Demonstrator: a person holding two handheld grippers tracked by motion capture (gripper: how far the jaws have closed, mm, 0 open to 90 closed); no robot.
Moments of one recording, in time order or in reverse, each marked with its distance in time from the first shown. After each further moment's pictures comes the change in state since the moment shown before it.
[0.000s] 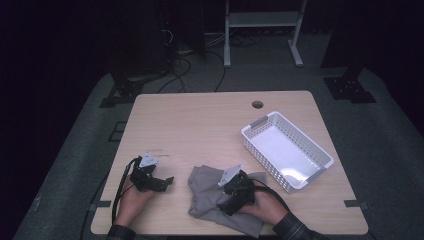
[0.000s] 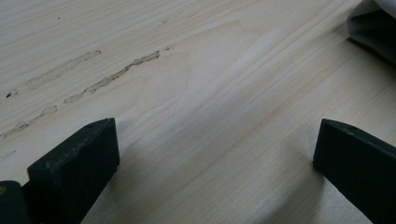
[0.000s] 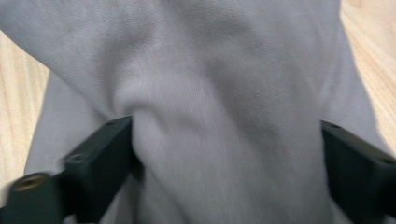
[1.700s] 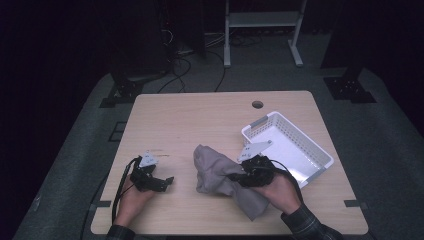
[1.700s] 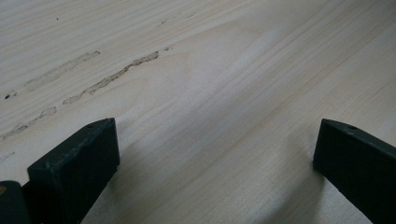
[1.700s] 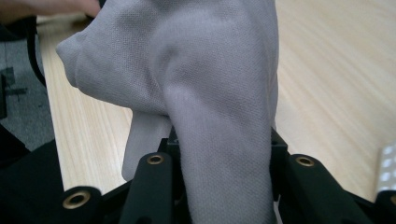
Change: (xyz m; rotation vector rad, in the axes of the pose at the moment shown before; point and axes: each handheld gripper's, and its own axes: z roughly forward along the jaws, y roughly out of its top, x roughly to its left) left arm 0.000 0.000 0.000 -0.001 -0.005 0.003; right arm -0.021 0.020 -0.096 -0.214 -0.046 0.120
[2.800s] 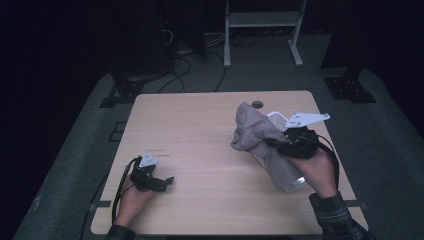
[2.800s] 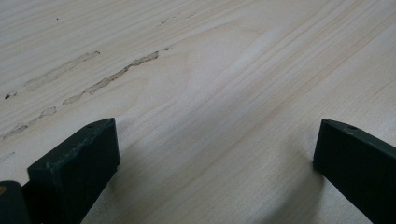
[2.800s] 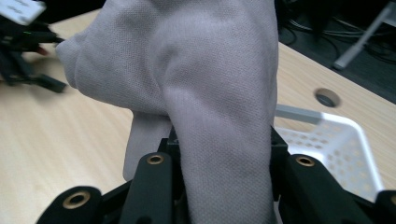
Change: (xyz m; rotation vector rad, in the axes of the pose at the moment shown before) left arm 0.000 0.000 0.000 0.000 0.001 0.002; right arm -0.068 -0.006 -0.091 -0.131 -0.285 0.125
